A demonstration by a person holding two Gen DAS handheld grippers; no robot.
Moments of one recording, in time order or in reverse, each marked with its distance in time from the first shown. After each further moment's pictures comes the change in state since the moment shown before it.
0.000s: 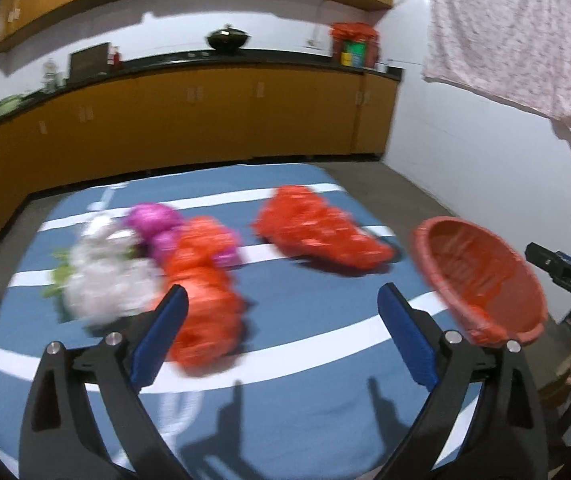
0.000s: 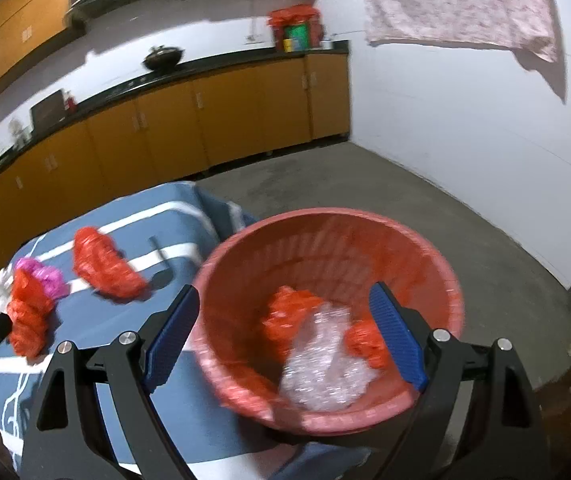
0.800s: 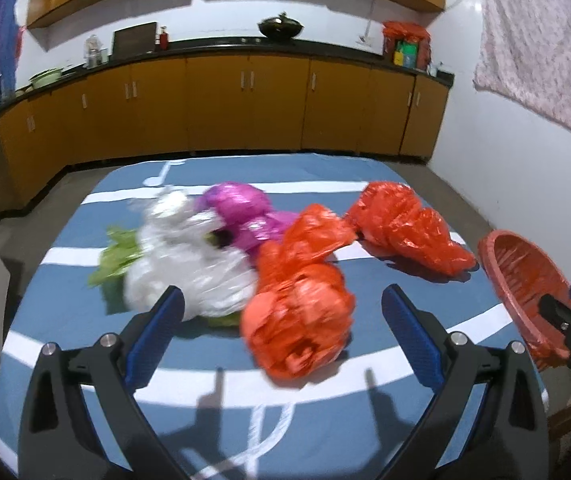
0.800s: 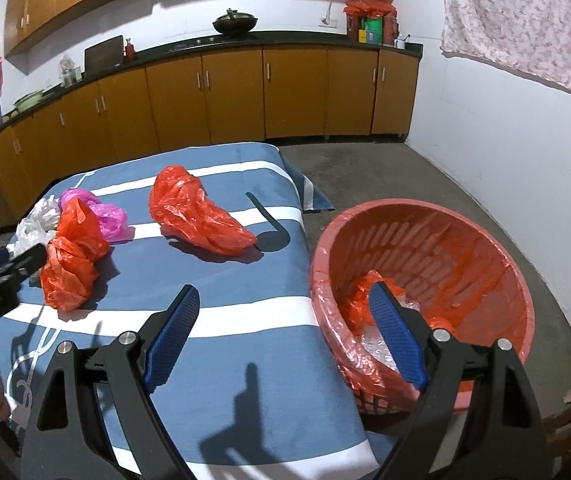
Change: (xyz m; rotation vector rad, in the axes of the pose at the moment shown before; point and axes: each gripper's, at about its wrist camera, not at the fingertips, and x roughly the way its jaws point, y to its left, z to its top) left arm 0.031 0.049 0.004 -0.077 0.052 0.105; right arm 0.008 0.089 -0.018 -0.170 0.060 0.077
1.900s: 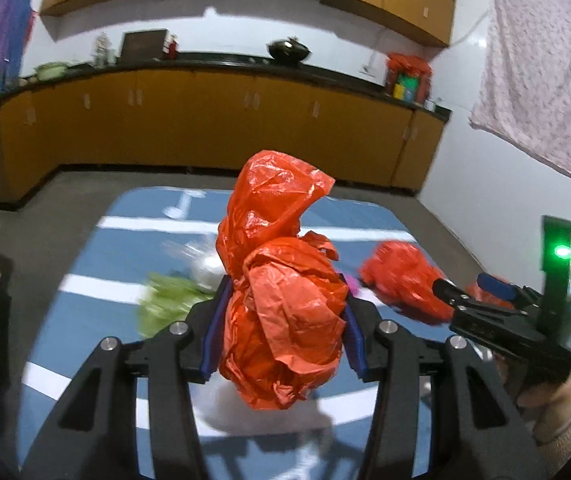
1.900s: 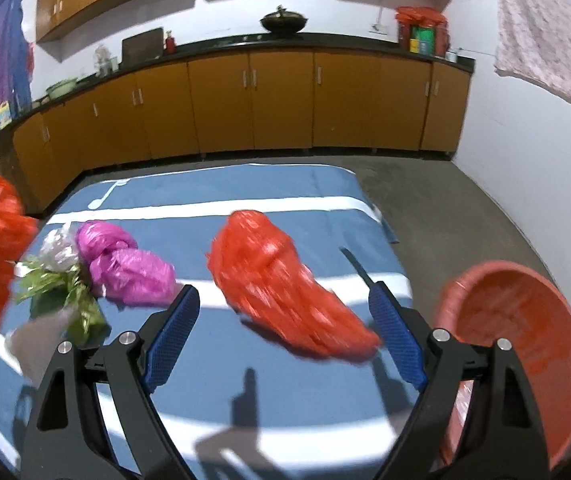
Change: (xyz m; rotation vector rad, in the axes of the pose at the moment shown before) left arm -0.037 0.069 0.028 -0.099 -0.098 -0.047; right arm 0.089 0.100 0.063 -0.107 0.003 0.124
